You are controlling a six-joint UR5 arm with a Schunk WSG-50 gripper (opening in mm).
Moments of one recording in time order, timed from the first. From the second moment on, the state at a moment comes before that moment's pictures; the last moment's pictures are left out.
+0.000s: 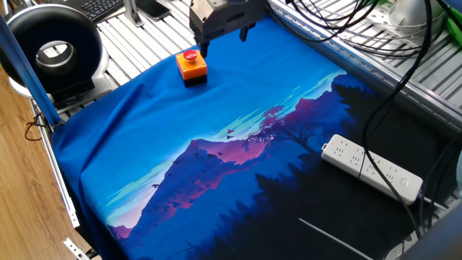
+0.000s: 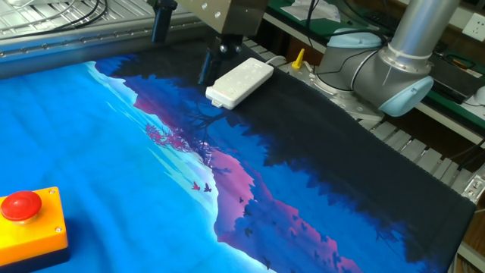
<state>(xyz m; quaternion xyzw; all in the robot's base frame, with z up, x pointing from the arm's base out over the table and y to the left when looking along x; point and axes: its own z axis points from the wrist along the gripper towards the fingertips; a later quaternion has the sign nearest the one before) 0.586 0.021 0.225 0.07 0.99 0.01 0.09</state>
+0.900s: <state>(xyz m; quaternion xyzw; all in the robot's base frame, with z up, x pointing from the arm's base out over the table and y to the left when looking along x) 0.597 0.049 0.238 0.03 0.99 0.06 0.12</state>
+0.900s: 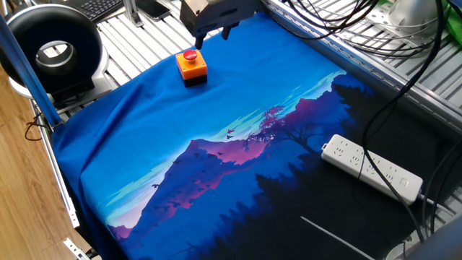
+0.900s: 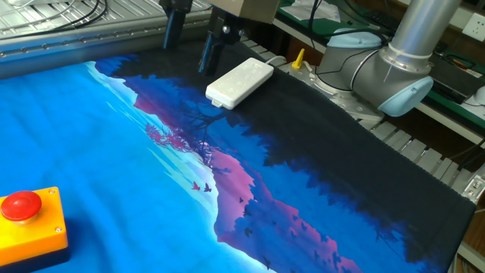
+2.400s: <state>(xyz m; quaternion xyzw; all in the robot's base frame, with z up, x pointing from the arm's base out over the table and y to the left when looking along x) 0.594 0.049 0.238 0.03 0.99 0.06 0.11</state>
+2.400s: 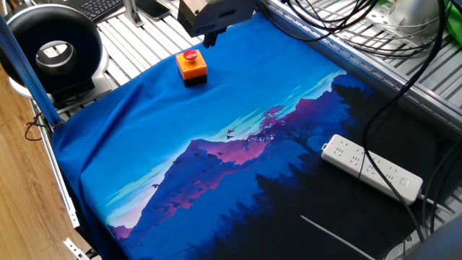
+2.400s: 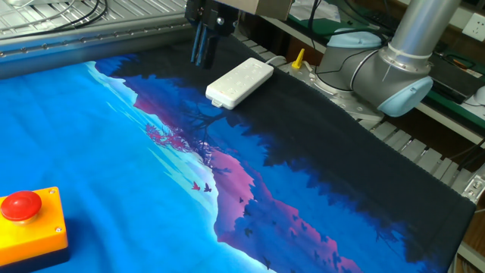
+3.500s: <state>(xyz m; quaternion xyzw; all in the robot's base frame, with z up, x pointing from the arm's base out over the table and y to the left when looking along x) 0.598 0.022 0.211 -0.01 1.00 0.01 0.09</state>
